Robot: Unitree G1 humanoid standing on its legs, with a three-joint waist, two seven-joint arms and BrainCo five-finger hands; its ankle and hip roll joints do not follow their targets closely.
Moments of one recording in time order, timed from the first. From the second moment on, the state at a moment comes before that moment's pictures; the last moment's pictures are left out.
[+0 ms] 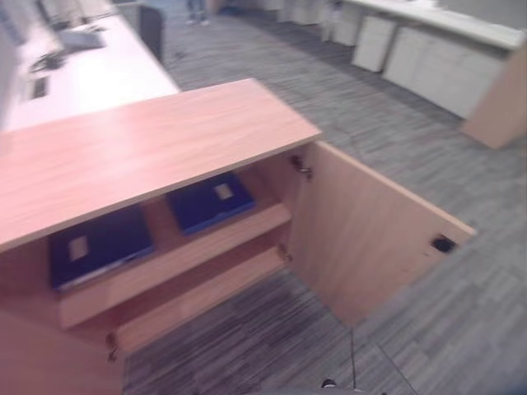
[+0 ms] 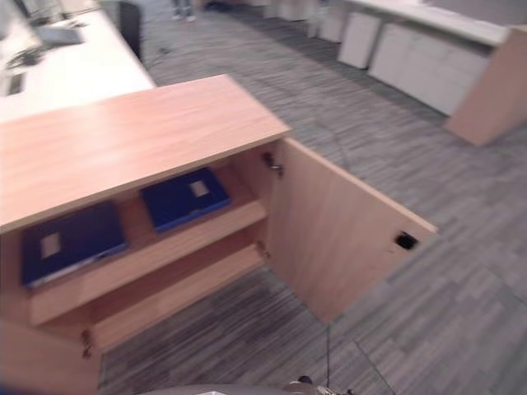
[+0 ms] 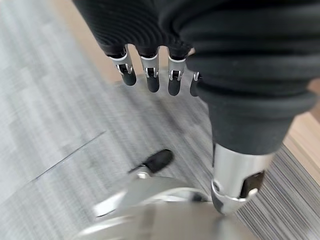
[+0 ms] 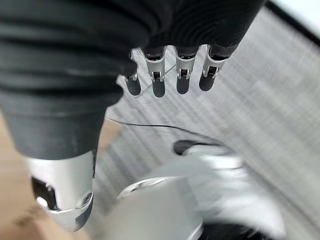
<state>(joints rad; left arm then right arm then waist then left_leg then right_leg) -0.03 0.26 -0.07 1.48 -0.01 0.05 0.09 0.14 -0.19 0.13 1.16 0.26 0.01 -0.12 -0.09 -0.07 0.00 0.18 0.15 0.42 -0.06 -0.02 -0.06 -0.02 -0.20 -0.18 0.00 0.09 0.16</state>
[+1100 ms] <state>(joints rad) 0.01 0.17 -0.06 1.37 0.01 0.07 0.07 0.17 -0.55 -0.09 0.44 0.16 -0.04 -0.24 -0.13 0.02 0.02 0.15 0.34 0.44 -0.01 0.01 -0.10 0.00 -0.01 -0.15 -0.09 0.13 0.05</state>
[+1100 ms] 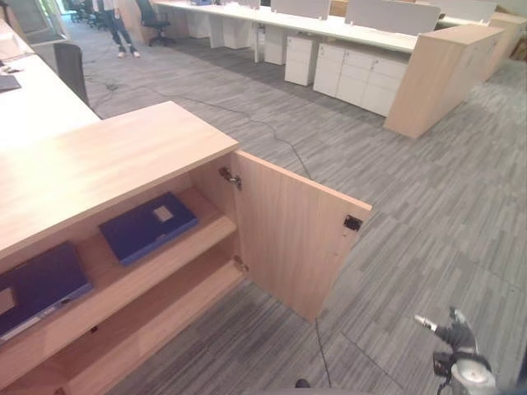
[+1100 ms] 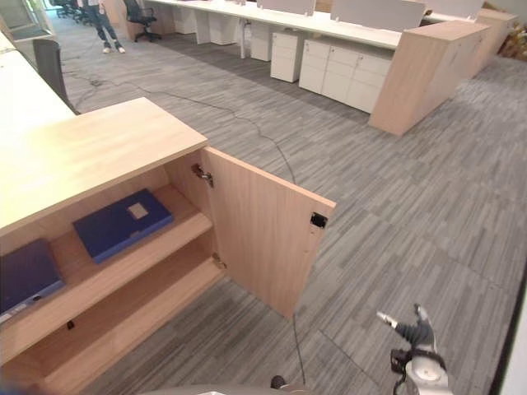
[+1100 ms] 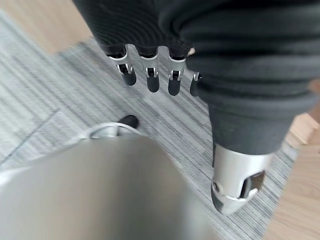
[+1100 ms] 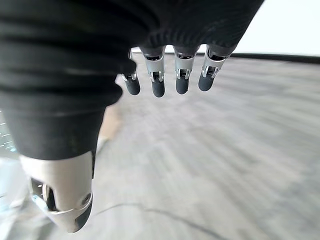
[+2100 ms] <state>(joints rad) 0.05 0.19 -0.08 1.35 0.01 0.03 0.01 -0.26 -0.72 0.22 0.55 0.38 -0.07 -0.02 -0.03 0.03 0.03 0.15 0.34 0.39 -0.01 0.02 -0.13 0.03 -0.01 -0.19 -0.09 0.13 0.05</state>
